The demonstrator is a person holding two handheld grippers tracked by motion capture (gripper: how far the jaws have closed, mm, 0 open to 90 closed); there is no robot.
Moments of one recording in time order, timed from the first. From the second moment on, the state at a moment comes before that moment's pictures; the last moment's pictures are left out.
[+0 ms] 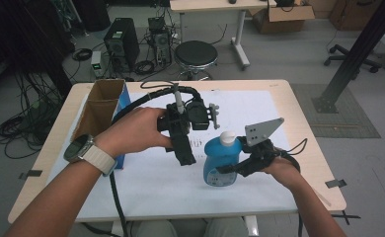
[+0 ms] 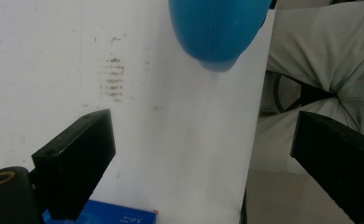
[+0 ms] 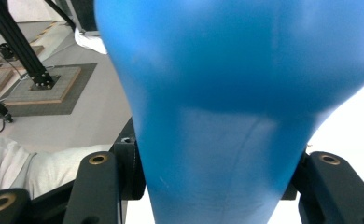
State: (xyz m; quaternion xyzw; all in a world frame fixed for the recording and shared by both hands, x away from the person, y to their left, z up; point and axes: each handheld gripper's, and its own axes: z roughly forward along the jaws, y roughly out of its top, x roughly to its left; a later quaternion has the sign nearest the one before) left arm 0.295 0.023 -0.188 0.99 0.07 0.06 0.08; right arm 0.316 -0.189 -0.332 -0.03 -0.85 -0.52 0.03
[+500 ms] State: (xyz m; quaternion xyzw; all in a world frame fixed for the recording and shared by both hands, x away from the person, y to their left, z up) left arm 0.291 0.022 -0.173 0.99 0.06 0.06 0.09; right arm 0.318 -0.154 -0.335 0.00 -0.86 -0.52 0.04
